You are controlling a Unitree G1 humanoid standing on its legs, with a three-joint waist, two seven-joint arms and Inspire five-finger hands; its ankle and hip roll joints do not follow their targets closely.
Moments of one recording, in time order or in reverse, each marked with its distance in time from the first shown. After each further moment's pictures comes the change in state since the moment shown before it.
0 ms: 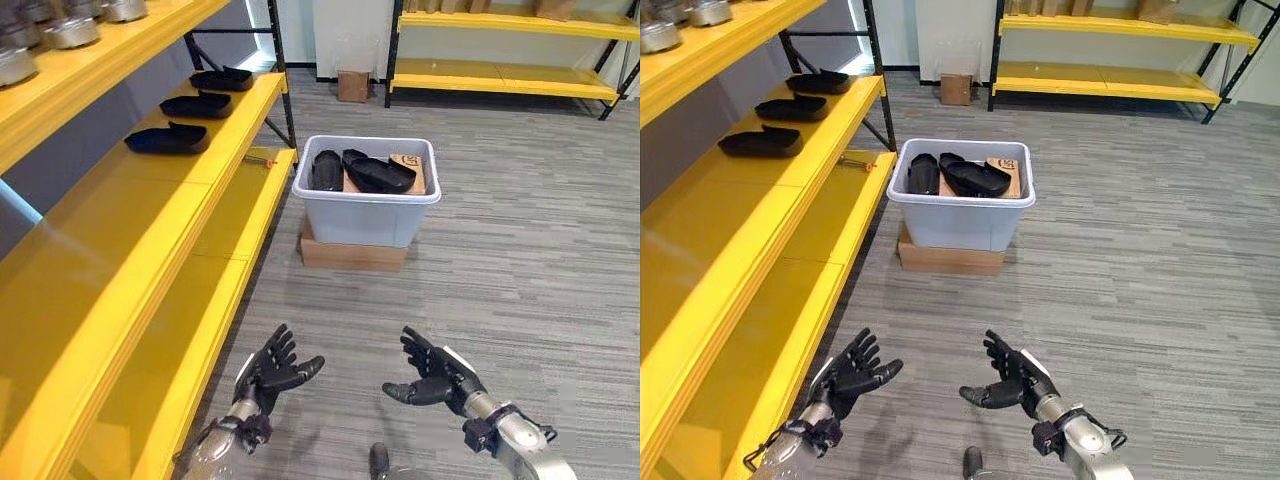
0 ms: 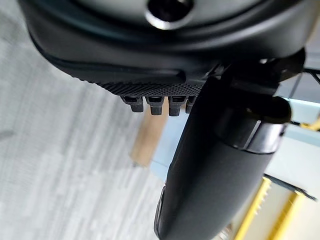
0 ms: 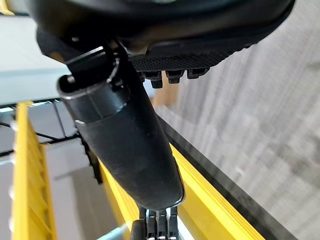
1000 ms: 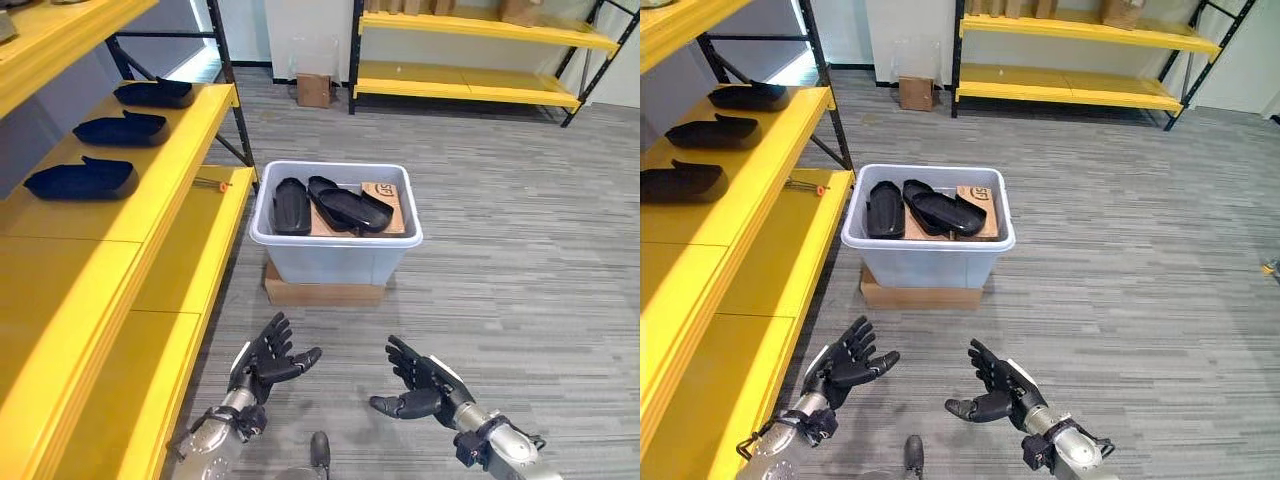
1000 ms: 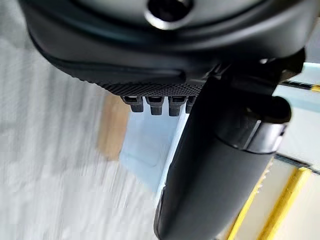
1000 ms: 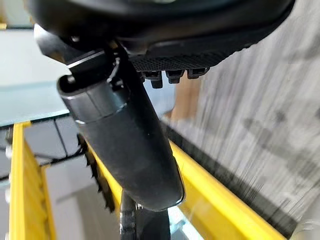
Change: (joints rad) left arm 0.002 0.068 0.015 -0.031 0.041 -0.002 0.005; right arm 0.065 0.042 0.062 -0.094 -0.011 0.010 0.033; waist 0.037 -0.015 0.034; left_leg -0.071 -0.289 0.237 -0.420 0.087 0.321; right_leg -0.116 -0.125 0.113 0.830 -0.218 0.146
